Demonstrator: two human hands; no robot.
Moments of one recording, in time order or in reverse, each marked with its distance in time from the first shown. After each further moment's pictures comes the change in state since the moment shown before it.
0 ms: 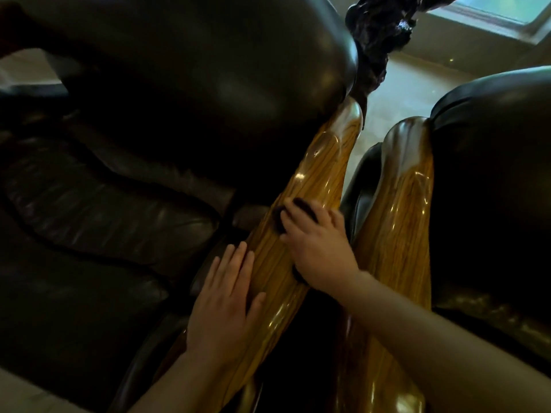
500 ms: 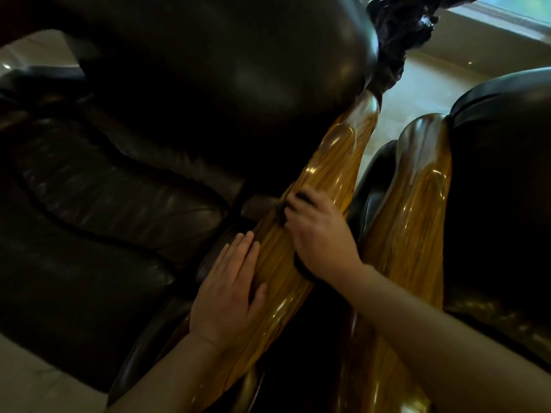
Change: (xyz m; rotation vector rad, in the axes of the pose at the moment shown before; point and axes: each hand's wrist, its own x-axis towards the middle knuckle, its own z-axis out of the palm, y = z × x) left_hand -0.002 -0.001 -0.002 -0.049 0.029 0.041; right_hand 0.010 -0.008 0.004 0.162 0.063 -0.096
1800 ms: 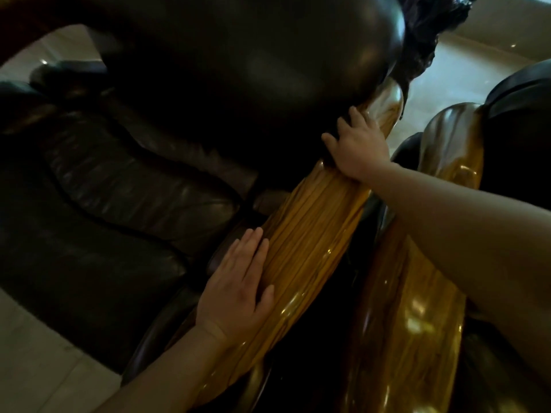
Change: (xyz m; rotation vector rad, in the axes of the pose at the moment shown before) left_hand 0.000 0.000 0.005 0.035 0.016 0.031; right_hand 0.122 0.106 -0.020 -0.073 -0.077 0.368
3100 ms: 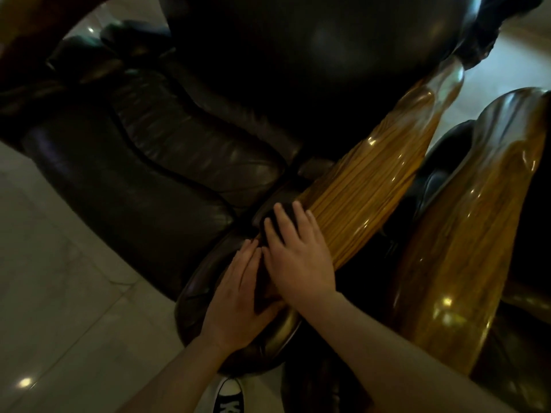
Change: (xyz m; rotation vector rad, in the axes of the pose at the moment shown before) left_hand -0.143 -0.022 0.013 -0.196 0.055 -0.246; right_hand -0.263 -0.186 0.072 -0.019 0.012 -0.430
